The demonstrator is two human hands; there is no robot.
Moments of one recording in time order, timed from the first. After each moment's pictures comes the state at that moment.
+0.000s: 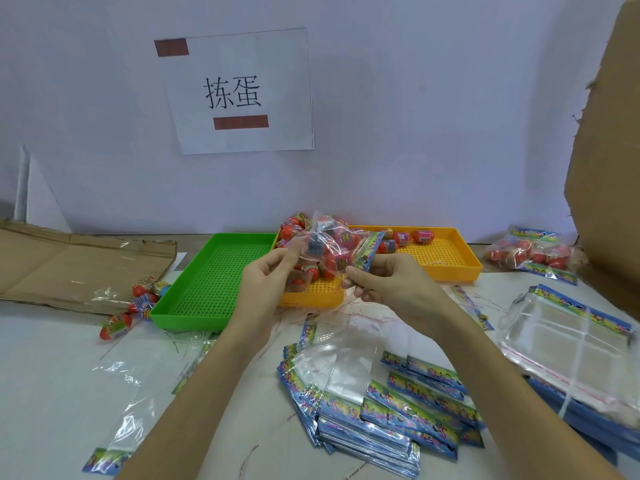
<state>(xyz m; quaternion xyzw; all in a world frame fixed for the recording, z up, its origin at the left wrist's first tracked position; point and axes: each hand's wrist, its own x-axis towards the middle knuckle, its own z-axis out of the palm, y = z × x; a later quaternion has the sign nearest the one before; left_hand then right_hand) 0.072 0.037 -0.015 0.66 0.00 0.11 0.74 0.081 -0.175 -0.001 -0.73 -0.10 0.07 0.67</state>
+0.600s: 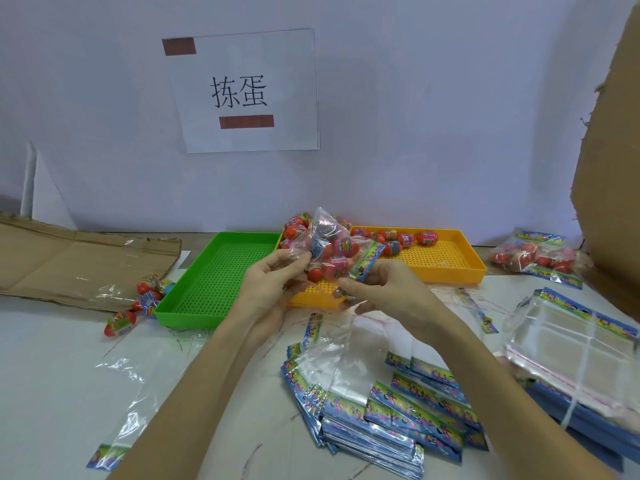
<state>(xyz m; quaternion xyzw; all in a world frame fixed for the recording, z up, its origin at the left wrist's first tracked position) 0.074 0.043 -0.010 0.55 0.02 0.03 0.83 0.079 -0.165 -0.004 -0.76 -0.14 0.09 0.62</state>
